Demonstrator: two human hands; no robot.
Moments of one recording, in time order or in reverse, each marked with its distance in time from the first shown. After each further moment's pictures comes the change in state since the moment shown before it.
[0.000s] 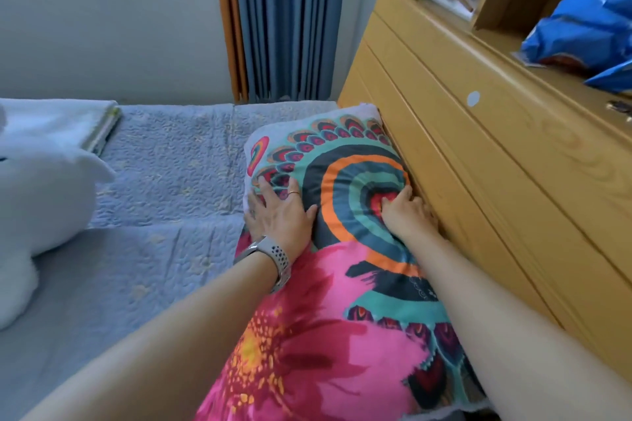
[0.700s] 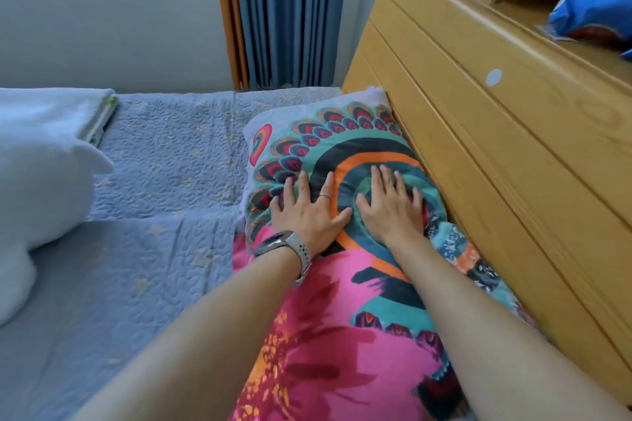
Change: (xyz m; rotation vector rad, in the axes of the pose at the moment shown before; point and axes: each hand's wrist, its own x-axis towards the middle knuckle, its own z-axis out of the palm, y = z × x) left_hand 0.011 -0.001 0.039 0.161 -0.084 0.229; right_hand -0.016 -0.014 0.041 -0.179 0.161 -0.366
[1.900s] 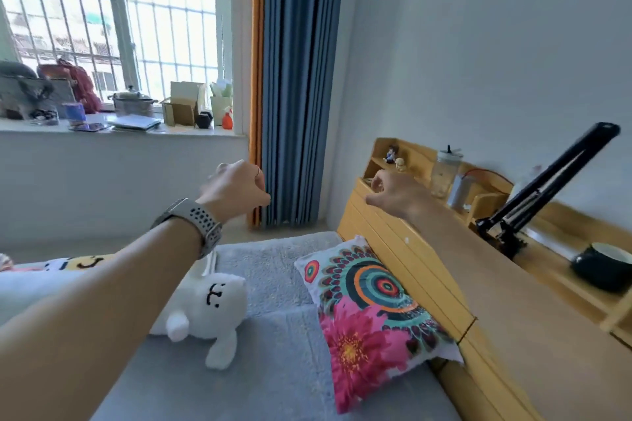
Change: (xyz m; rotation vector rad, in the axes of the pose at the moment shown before) left_hand -0.398 -0.190 -0.683 -0.286 0.328 0.240; right_hand -0.366 -0.346 -0.604 0.087 0.191 -0.025
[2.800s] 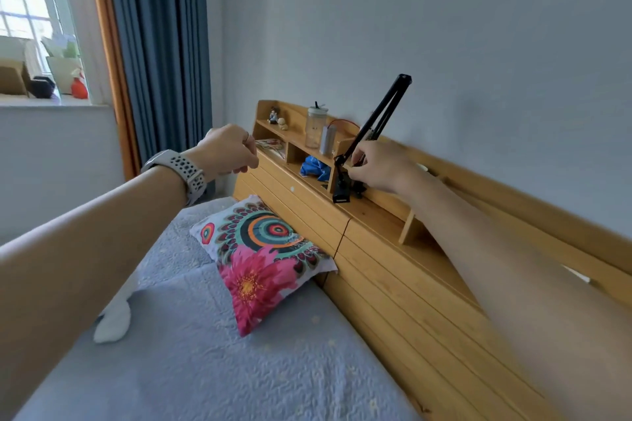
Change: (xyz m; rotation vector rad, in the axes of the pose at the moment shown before) left_hand -0.093 0.165 0.065 -0.252 -0.307 0.207; right_hand -0.225 0.101 -0.097 -0.101 0.077 0.236
